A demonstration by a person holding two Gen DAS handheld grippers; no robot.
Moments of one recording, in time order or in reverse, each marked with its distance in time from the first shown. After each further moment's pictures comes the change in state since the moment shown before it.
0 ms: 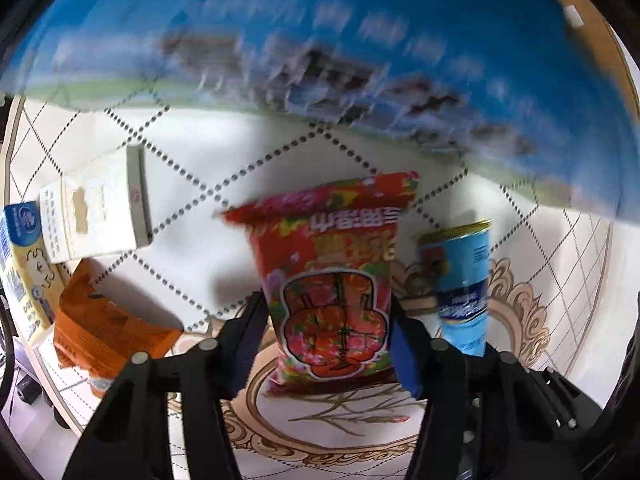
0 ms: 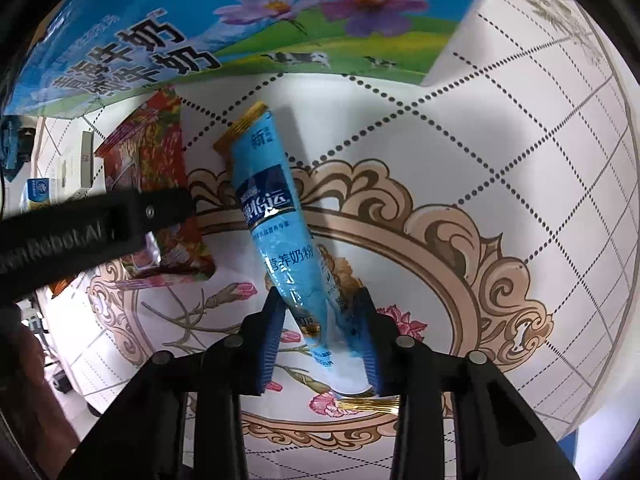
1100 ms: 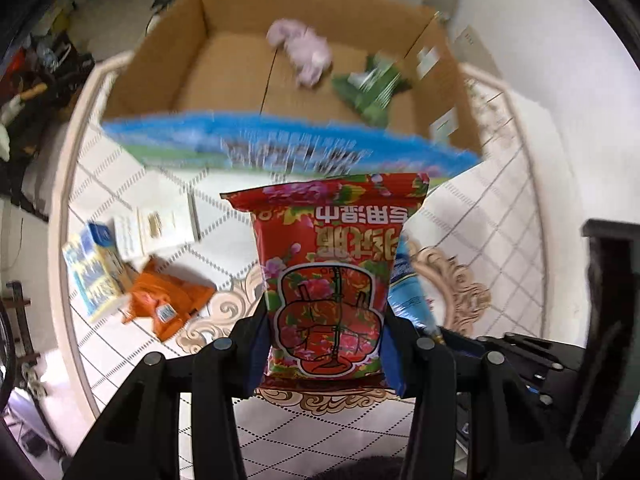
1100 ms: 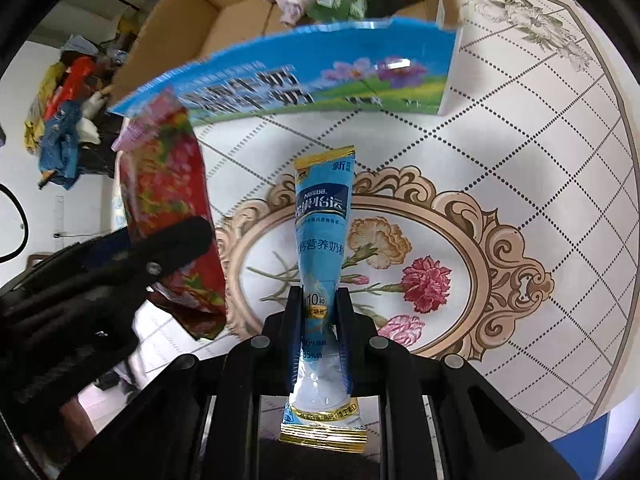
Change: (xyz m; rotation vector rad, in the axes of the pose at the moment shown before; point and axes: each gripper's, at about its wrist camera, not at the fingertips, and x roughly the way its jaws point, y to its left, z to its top) left arm -0.141 -0.014 -0.071 0.159 -0.268 -0.066; right arm -0.128 -0.017 -0.063 -0.030 -0.105 0.211
